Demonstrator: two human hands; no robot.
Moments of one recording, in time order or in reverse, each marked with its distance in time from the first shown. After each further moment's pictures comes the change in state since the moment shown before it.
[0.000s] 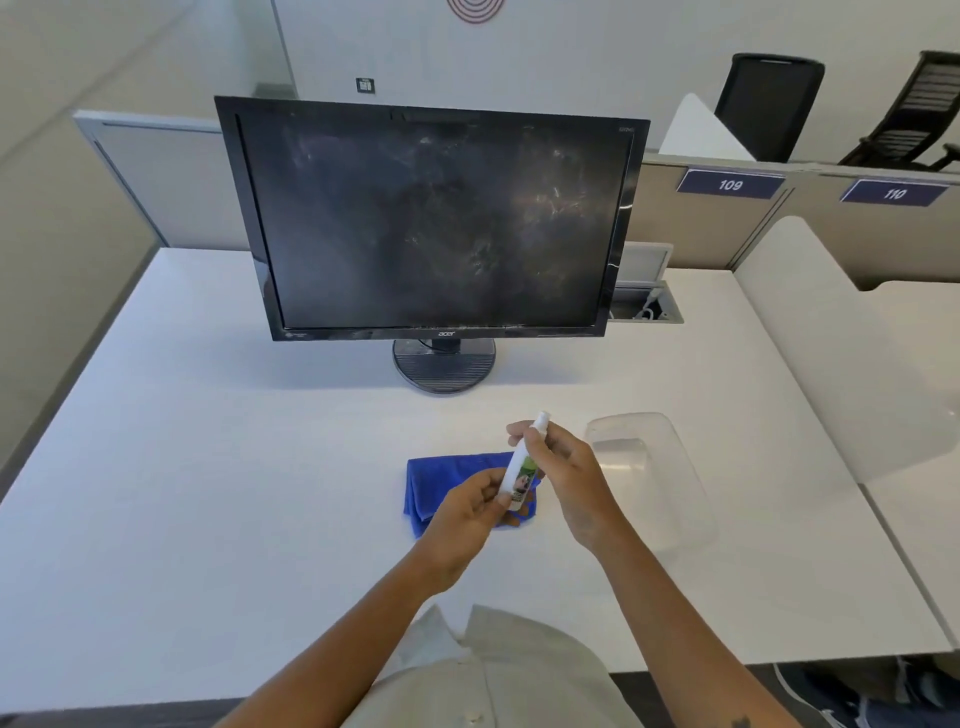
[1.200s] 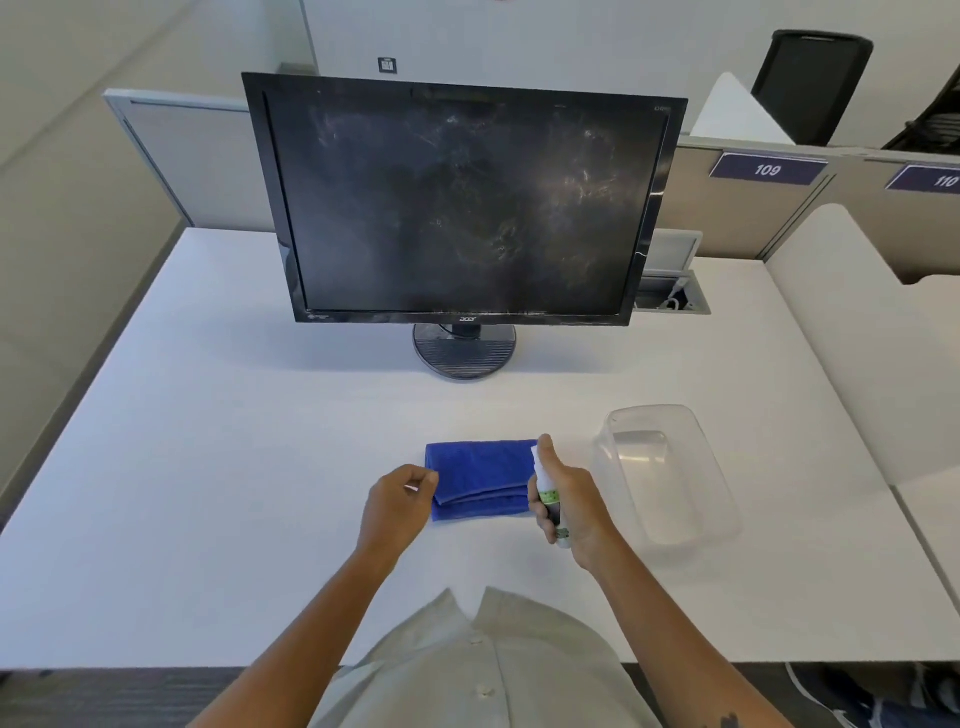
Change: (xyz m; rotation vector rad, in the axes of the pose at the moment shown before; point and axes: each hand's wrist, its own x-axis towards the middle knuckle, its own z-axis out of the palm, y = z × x) left_hand -0.009 -0.035 -0.091 0.411 0.542 -0.186; right_hand -0.007 0.042 0.015 0.049 0.036 0.486
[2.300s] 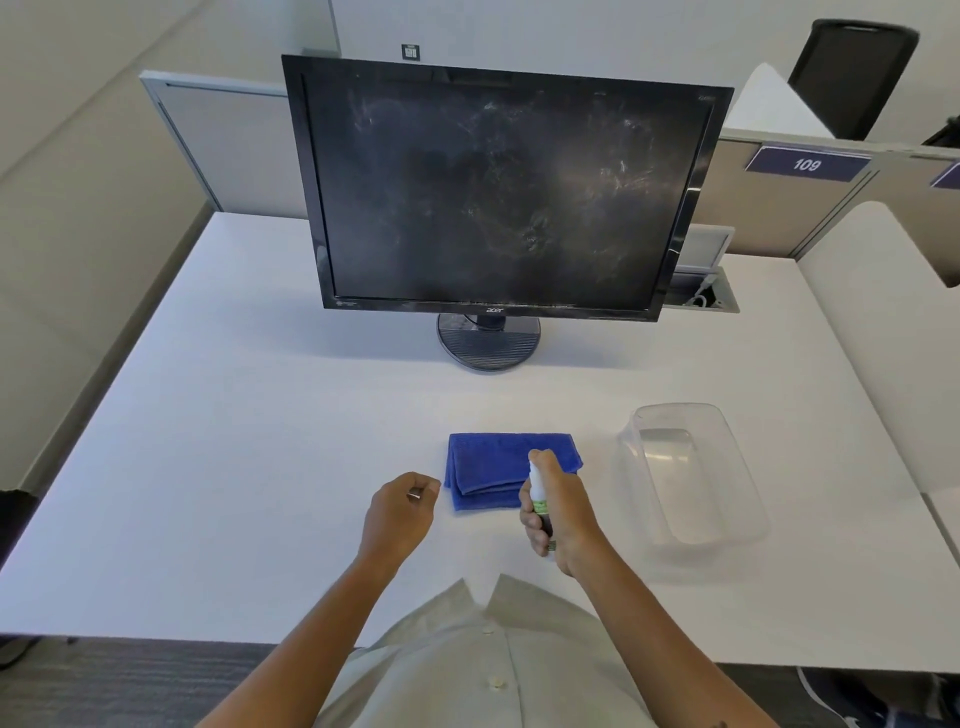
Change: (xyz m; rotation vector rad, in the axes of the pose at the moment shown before) left_hand -0.009 -0.029 -0.021 0.055 0.006 -0.030; right_hand 0.008 0.020 0.043 0.078 -0.023 0.199
